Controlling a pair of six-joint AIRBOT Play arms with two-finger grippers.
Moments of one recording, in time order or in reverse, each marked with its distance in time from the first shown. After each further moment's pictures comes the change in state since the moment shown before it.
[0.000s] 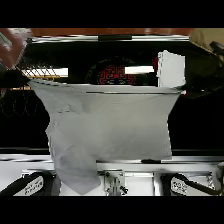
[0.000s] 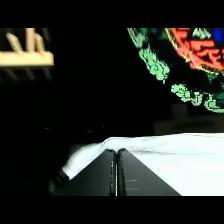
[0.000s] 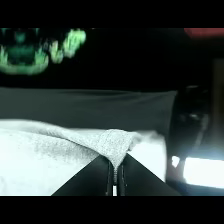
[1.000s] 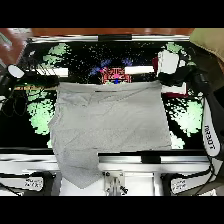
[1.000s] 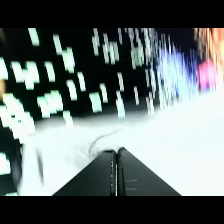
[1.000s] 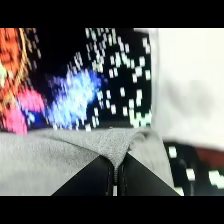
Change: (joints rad) left arm -0.082 -0.399 0.048 -0.055 0.129 0.019; right arm 0.180 -0.270 -0.015 -0.174 0.446 0.209
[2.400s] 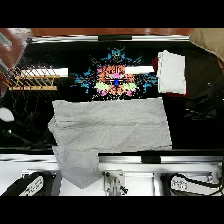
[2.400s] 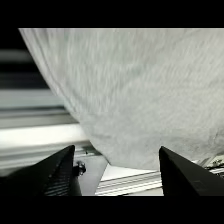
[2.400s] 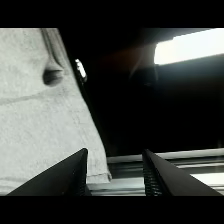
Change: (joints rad) left arm 0.116 0.561 -0.772 0.100 -0.520 -0.178; right arm -0.323 0.214 -0.198 -0.074 -0.609 -0.142
